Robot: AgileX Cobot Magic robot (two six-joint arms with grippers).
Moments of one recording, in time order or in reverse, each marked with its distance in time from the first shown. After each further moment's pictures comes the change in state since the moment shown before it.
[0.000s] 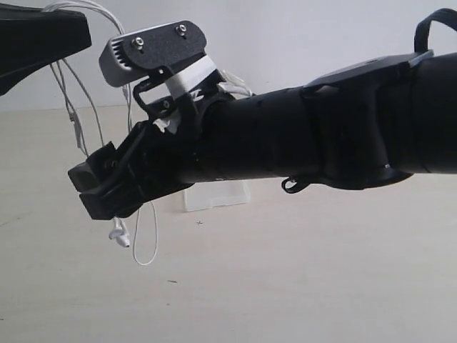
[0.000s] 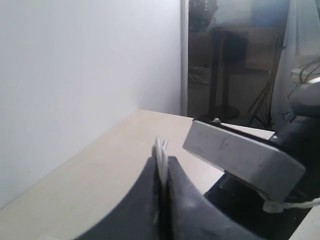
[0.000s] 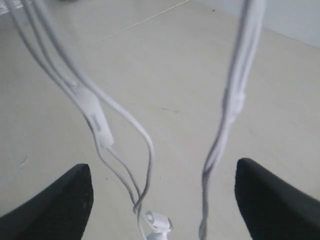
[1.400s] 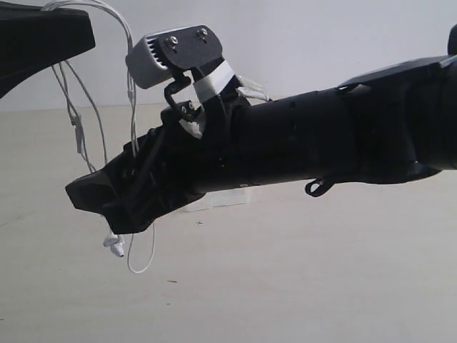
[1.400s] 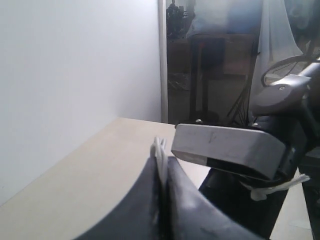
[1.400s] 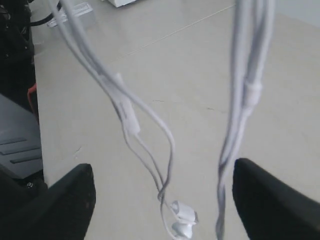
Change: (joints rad) left arm 0.000 0.000 0.000 0.002 0.083 0.000; right arm -0.079 -0.025 0.056 -0.006 0.256 -0.024
